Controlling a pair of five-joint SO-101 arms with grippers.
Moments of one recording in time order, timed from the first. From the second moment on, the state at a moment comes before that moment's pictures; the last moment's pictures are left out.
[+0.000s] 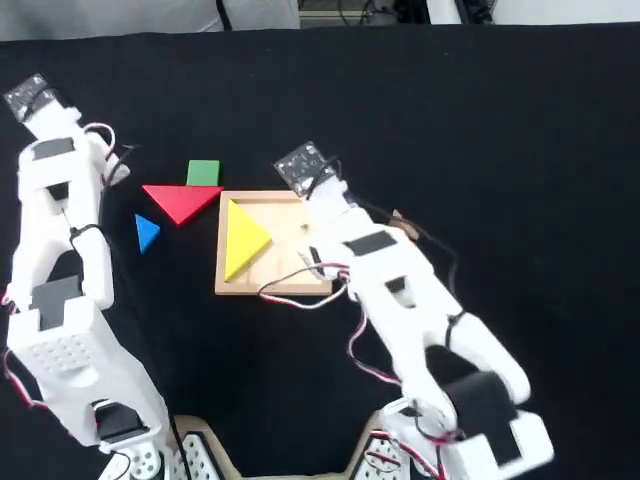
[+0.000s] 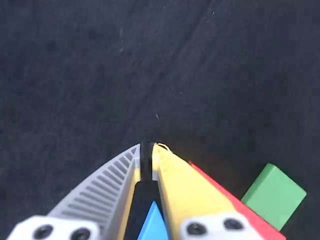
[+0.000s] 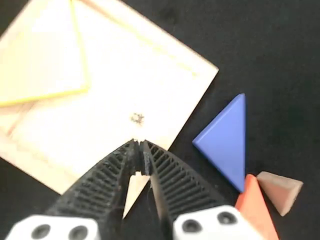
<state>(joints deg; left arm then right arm) -22.3 21.6 -1.1 50.2 21.1 -21.2 -11.3 48.5 32.2 15.4</state>
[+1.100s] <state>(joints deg) -25.8 21.7 -0.3 47.4 27.3 -28.2 -4.3 43.7 42.4 16.0</state>
